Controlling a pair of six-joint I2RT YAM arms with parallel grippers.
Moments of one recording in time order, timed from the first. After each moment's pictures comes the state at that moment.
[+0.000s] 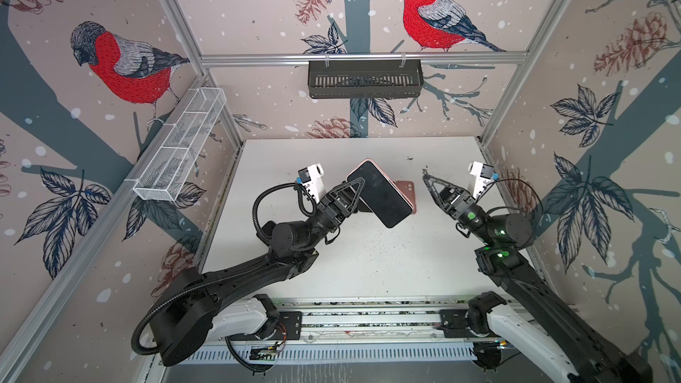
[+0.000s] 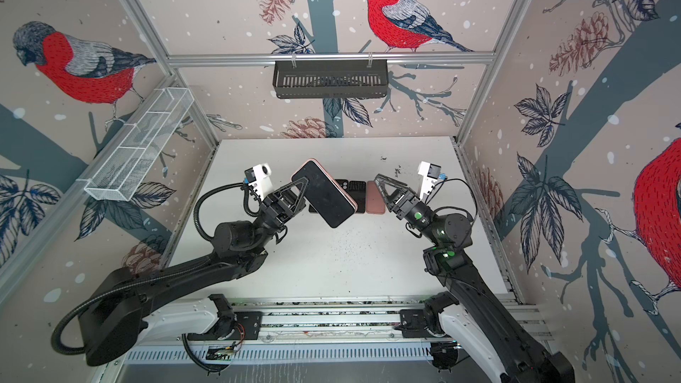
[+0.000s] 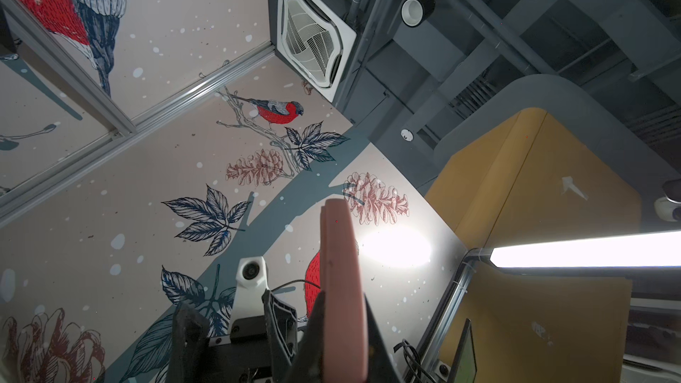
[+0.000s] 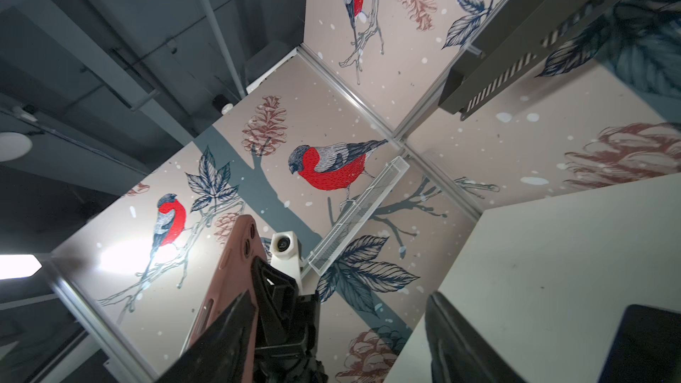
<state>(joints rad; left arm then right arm) -0.85 1.15 0.62 1.29 0.18 -1.18 0.37 0.72 0.49 0.66 -0.54 1.08</state>
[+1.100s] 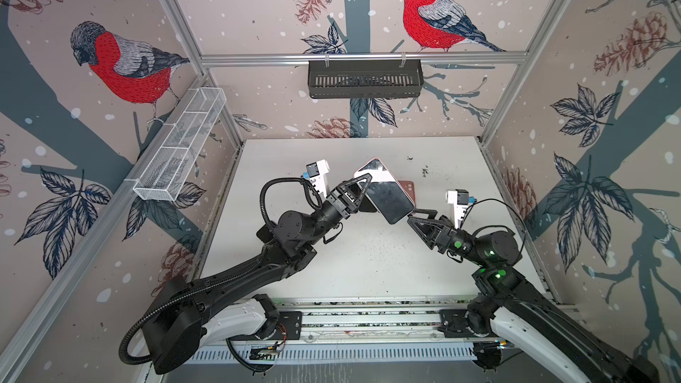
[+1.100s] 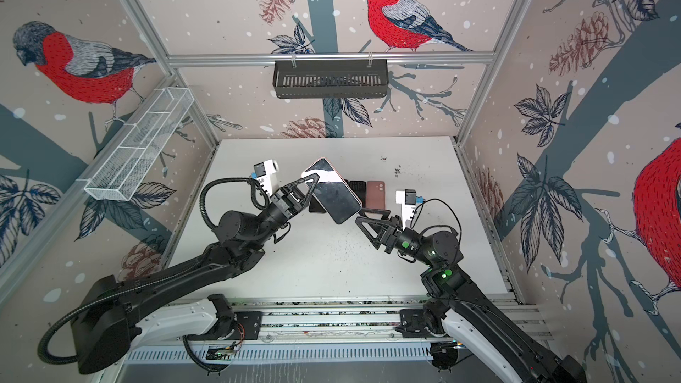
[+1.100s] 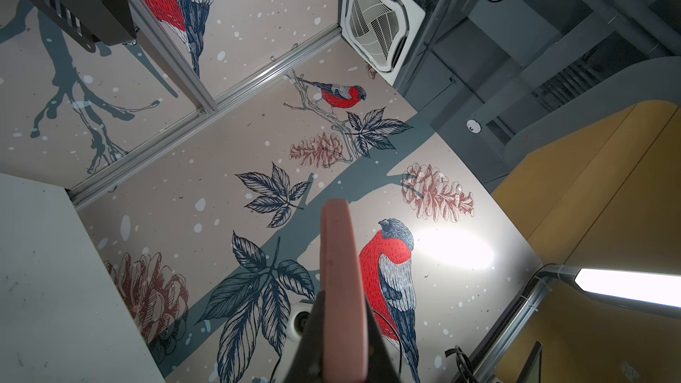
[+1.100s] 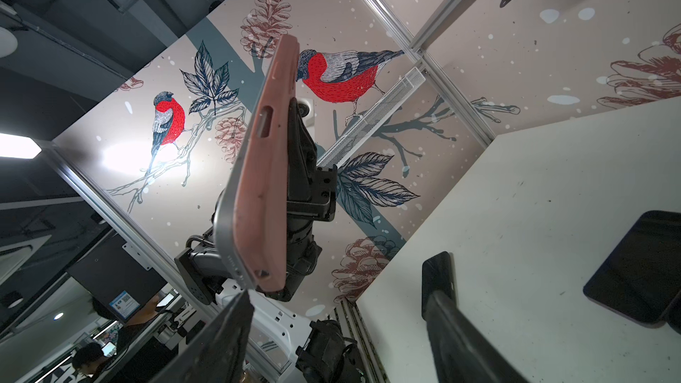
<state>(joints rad) -0.85 1.12 0.65 1.02 0.15 -1.14 0.60 0.59 0.34 0.58 -0.58 0.92</state>
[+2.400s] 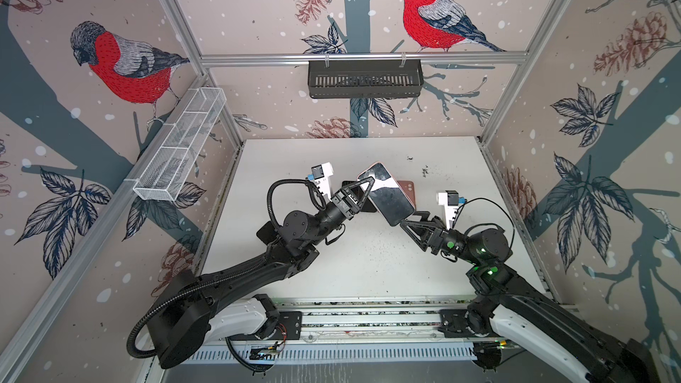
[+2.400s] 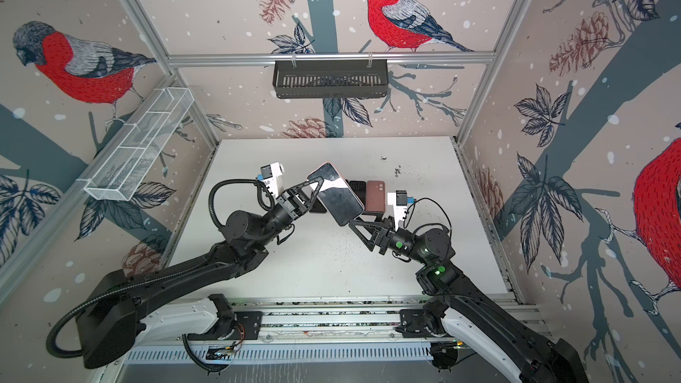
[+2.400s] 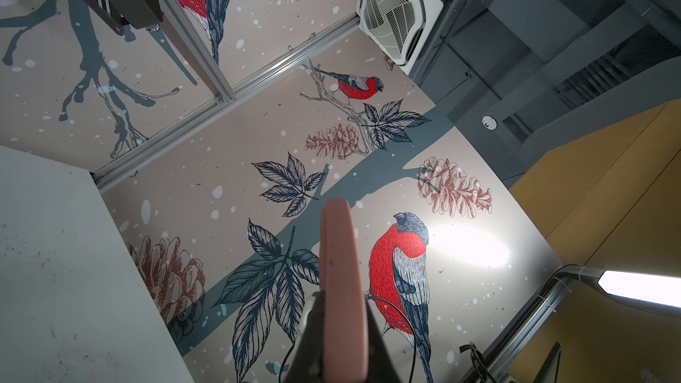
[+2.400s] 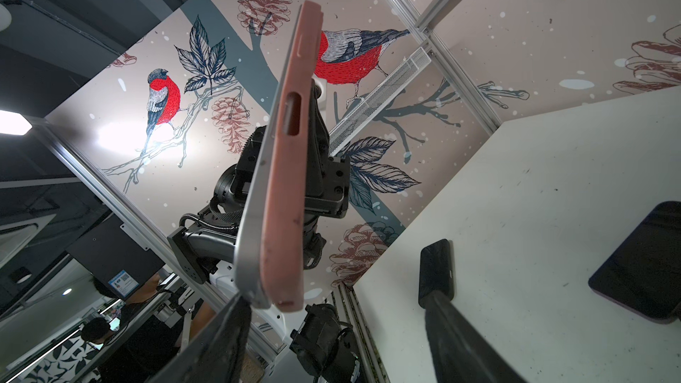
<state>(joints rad) -0.85 1.16 0.63 1.04 0.15 -1.14 0.64 0.69 0.32 0.66 -0.59 0.89</state>
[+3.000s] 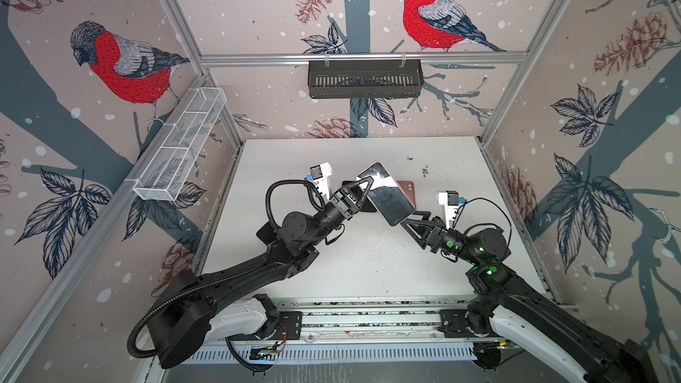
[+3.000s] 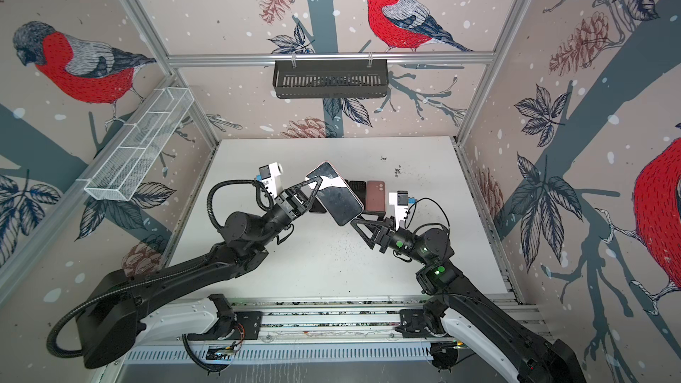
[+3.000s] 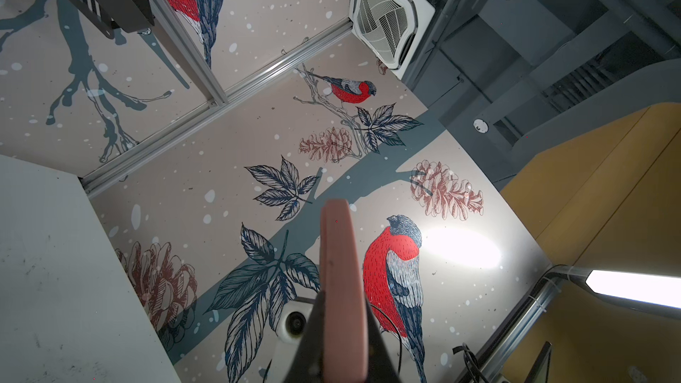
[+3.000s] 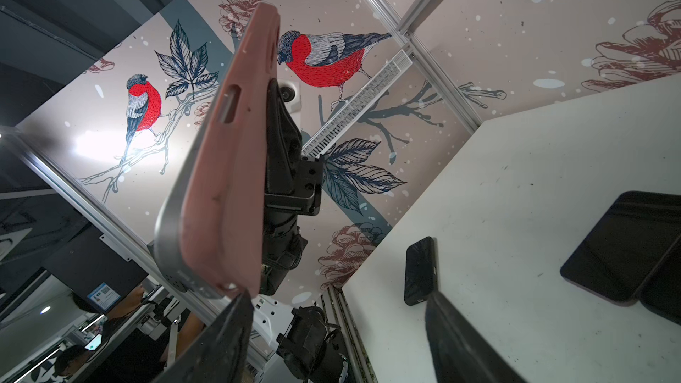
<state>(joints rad) -0.84 1.17 0.62 1.08 0.16 -1.15 0.60 0.69 0.30 0.66 -0.58 0.89</state>
